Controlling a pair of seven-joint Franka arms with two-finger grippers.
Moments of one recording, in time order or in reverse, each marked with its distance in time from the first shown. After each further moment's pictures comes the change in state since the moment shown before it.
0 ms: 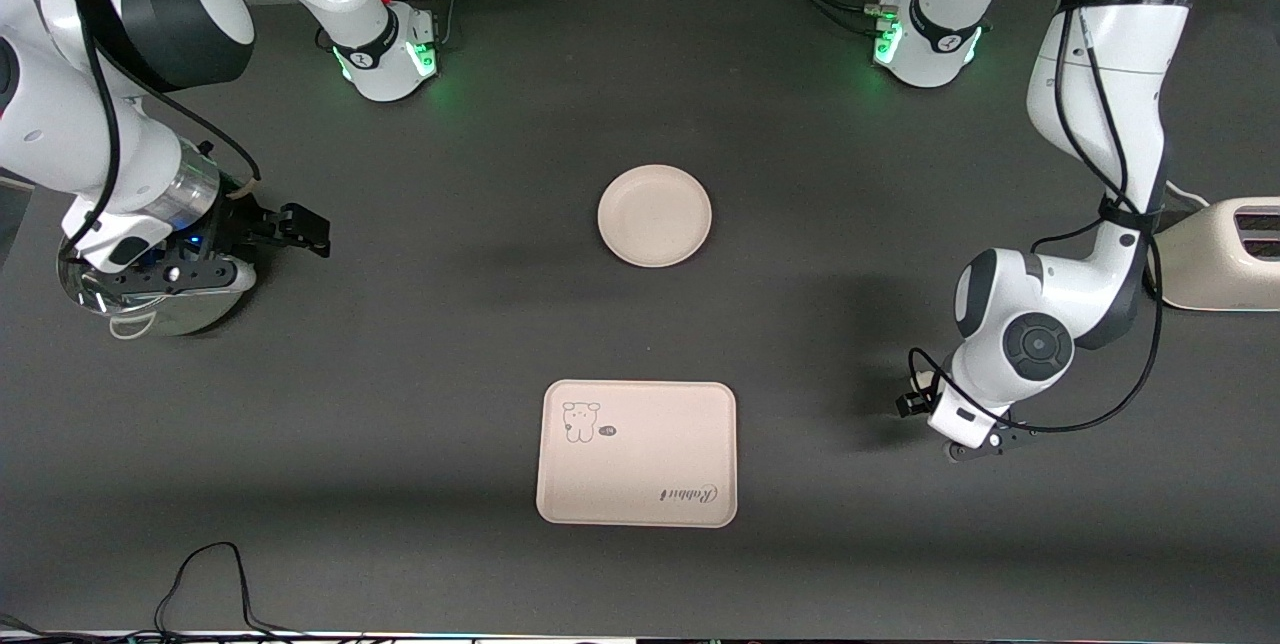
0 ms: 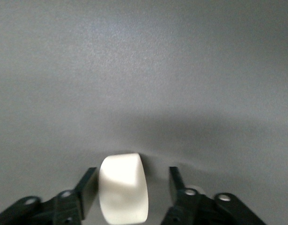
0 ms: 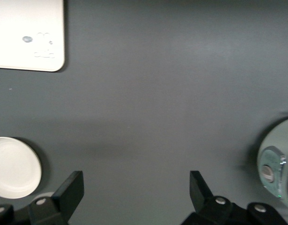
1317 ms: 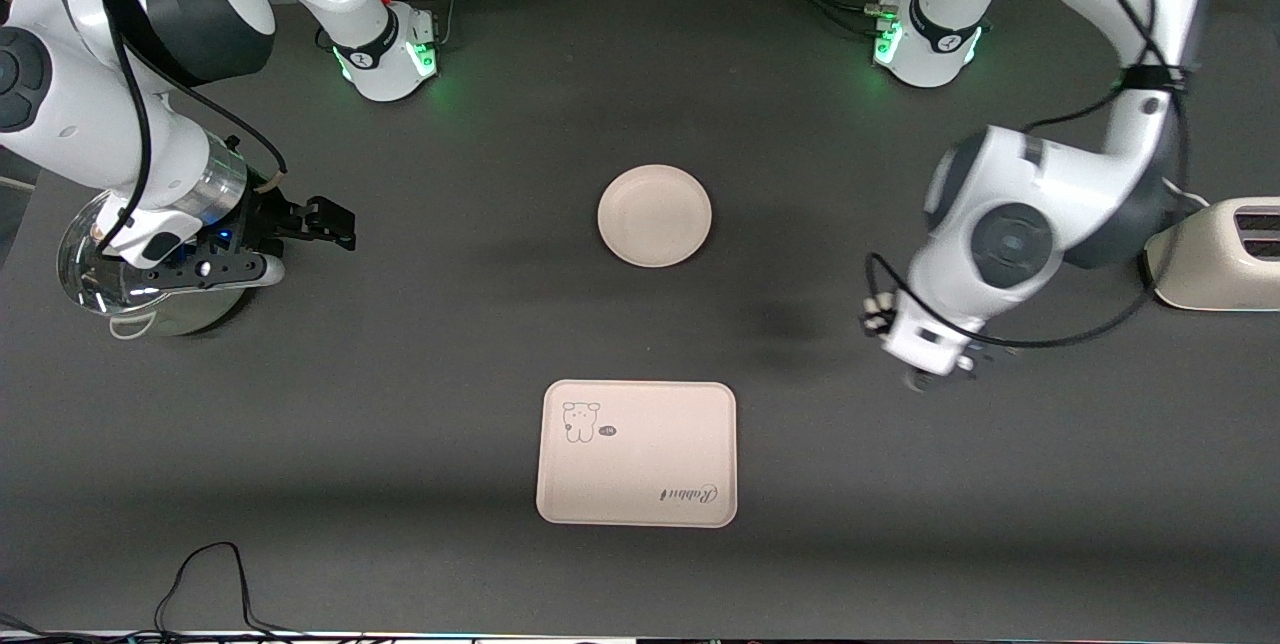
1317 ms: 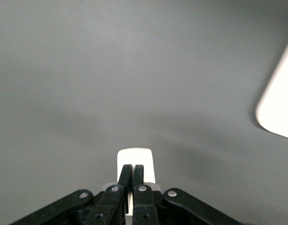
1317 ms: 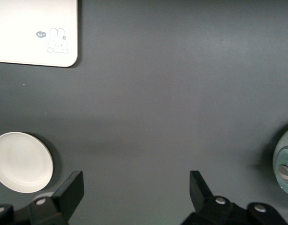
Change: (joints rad) left arm -0.052 -0.298 -0.239 0.014 -0.004 -0.438 -0.342; right arm 0.019 -0.001 0.011 -0.012 0.034 0.008 0.018
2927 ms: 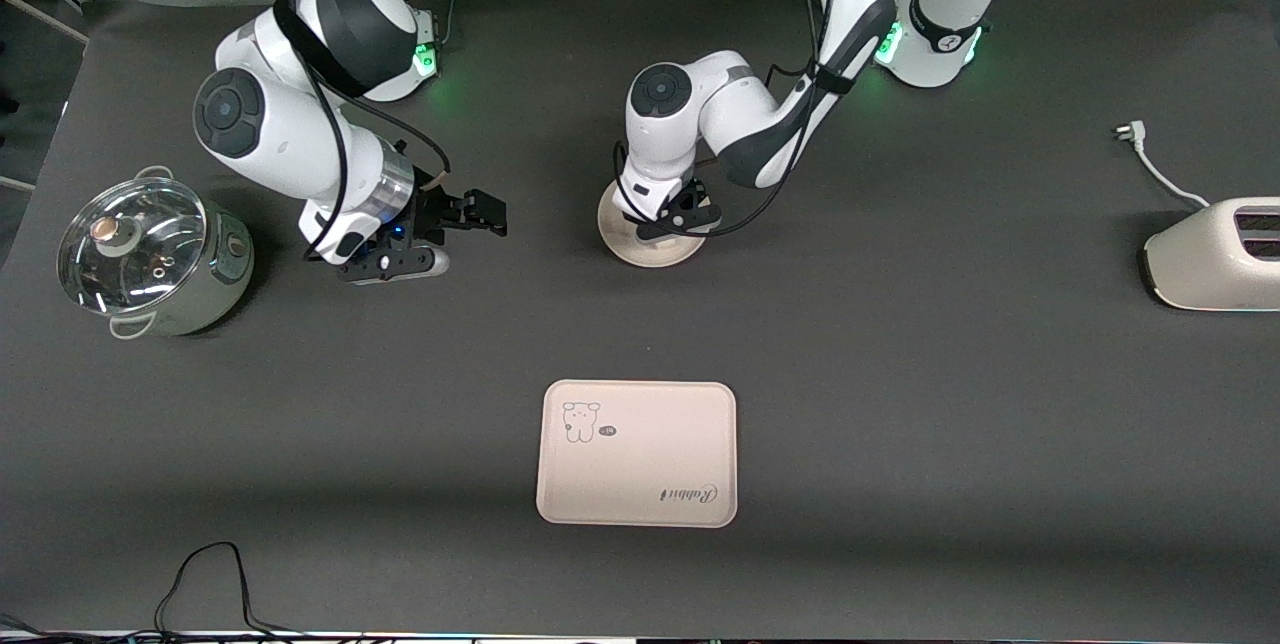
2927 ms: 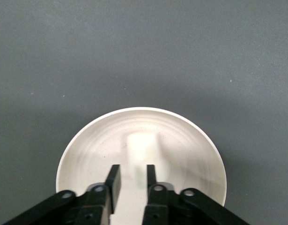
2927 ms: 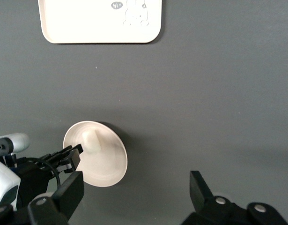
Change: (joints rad) left arm -0.408 0.135 -0.092 -0.205 0.126 0.432 -0.545; right arm 0.024 0.070 0.216 -0.115 0.192 0.212 0.170
